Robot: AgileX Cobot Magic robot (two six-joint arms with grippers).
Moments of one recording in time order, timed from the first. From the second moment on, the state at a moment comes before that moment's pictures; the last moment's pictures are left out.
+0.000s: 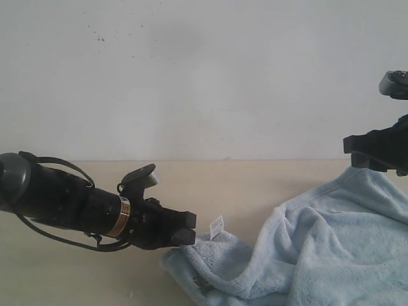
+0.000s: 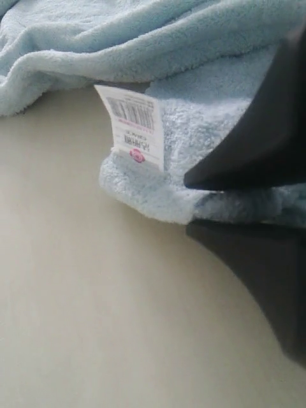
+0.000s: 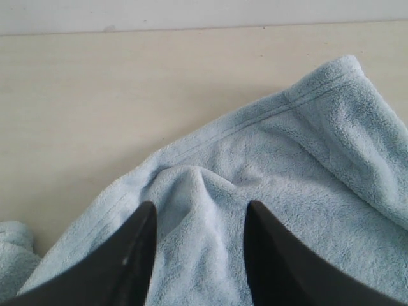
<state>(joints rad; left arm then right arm) -0.39 2.09 -1.14 1.52 -0.50 -1.83 0.02 1.52 -1.00 0.64 0.35 -0.57</state>
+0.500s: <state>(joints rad) -0.36 1.80 -1.14 1.66 -0.52 -1.90 0.02 1.51 -1.00 0.64 0.36 -0.57</state>
